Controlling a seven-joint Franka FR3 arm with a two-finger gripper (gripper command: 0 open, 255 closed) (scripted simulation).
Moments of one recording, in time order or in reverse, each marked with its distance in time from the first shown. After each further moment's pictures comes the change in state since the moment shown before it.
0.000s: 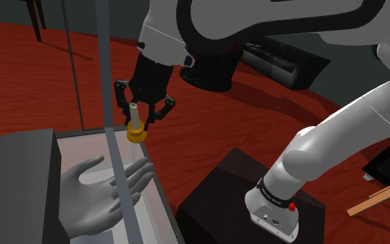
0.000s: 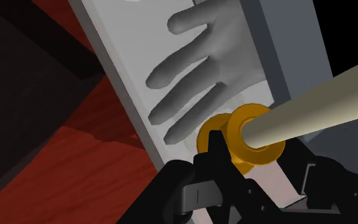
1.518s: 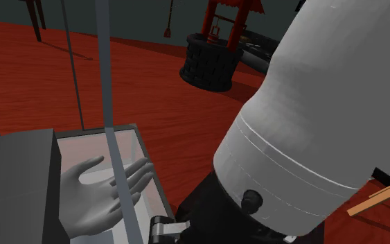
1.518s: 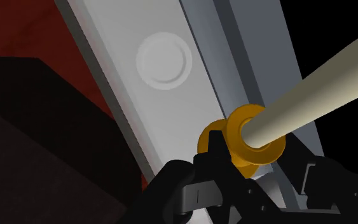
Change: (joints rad) arm 0.289 -0.323 0.263 -0.070 0.246 -0.053 0.426
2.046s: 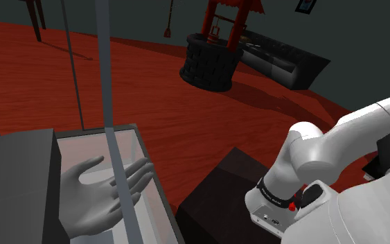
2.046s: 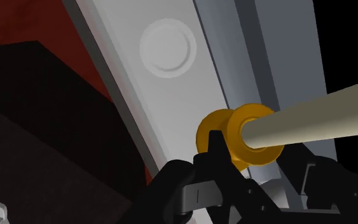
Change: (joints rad) arm 0.099 0.091 0.094 0.060 -0.216 0.040 0.249
